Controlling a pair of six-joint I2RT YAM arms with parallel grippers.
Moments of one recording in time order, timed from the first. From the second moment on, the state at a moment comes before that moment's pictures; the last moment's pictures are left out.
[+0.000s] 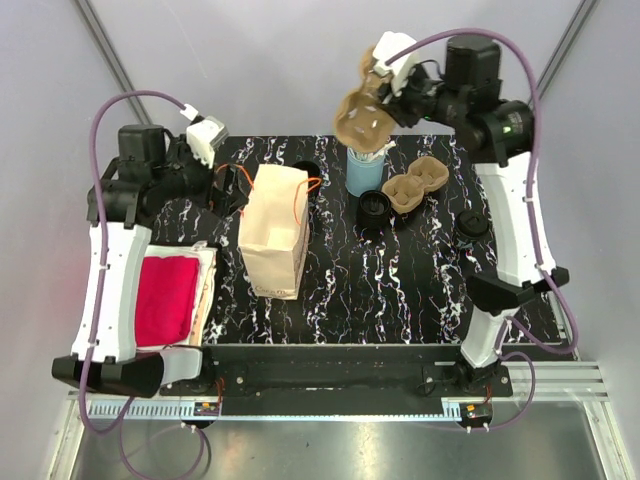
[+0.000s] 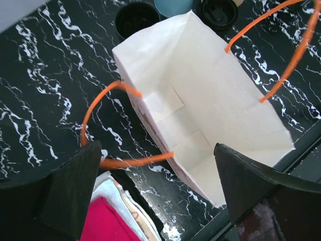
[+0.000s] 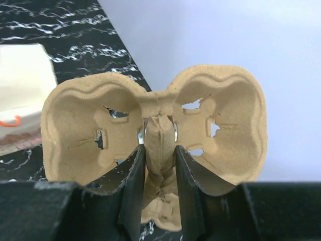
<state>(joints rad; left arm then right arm) -0.09 1.27 1.67 -1.04 0.54 0.31 0.40 1.83 2.60 -1.04 -0.34 -0.64</state>
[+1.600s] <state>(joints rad) -0.05 1.23 1.53 -0.82 0.46 0.29 0.92 2.02 2.63 -0.83 0.03 -0.68</state>
